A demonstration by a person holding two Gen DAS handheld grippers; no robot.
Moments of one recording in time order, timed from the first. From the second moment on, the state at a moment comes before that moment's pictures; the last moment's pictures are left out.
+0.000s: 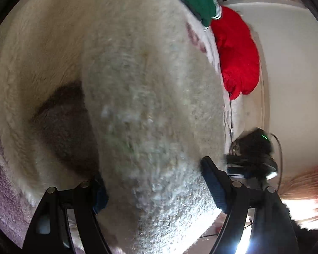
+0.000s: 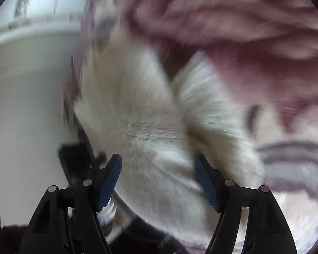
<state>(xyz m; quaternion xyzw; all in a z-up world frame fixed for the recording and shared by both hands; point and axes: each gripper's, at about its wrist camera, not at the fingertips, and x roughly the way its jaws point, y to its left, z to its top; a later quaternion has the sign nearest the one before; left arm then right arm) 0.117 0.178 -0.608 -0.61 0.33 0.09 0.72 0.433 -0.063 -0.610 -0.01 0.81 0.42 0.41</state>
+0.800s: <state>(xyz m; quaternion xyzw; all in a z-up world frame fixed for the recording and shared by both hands) 0.223 0.196 -0.613 -0.65 0.35 0.00 0.68 0.506 -0.094 -0.643 0.03 0.81 0.29 0.50</state>
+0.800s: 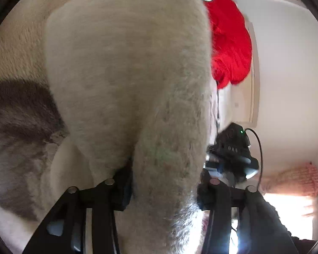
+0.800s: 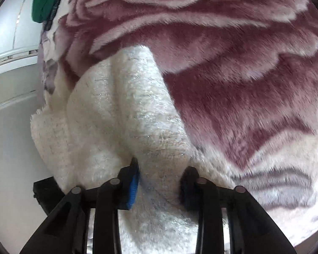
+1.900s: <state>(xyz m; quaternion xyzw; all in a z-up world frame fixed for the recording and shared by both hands) 0.110 0.262 -0.635 -0.72 0.31 0.11 0.62 0.374 -0.233 -0.670 0.39 0.74 0.17 0.52</state>
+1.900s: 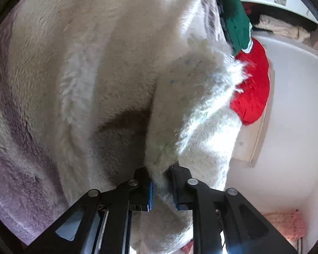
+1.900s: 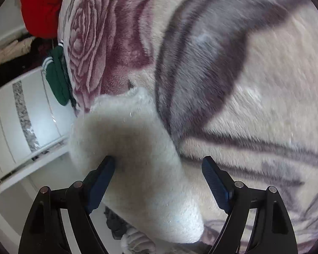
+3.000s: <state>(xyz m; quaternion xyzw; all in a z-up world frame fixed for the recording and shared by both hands) 0.301 0.223 -0.612 -0.27 0.66 -0.16 0.68 0.340 -0.126 -0.590 0.19 0.76 0.05 0.62</state>
